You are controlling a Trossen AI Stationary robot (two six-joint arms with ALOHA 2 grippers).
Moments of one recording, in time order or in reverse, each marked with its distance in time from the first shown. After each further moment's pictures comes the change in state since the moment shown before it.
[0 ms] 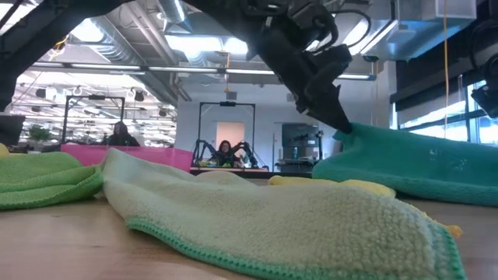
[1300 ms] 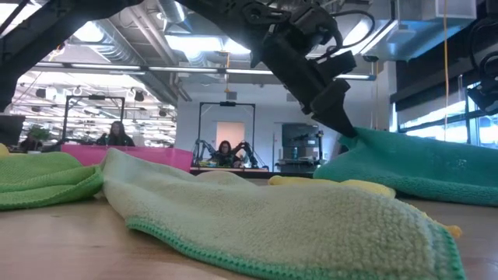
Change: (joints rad) left arm -0.002 0.030 0.000 0.091 -0.087 0.080; right arm -0.008 0.000 0.014 -0.018 0.028 0.063
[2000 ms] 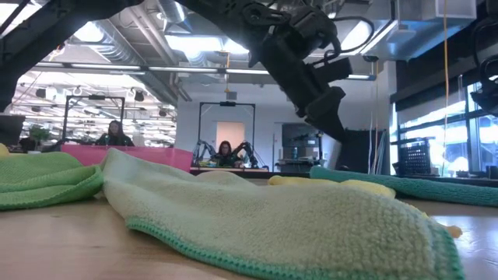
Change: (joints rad) left arm -0.001 0.000 0.000 -0.060 -0.047 -0.008; right arm 0.000 0.000 0.001 -0.001 -0.046 0.121
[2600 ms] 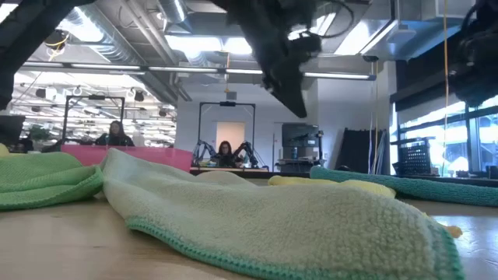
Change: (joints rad) left arm 0.014 -0.184 0.001 -0.394 -0.055 -0.117; right arm -0.054 -0.020 0.005 0.233 0.166 -0.008
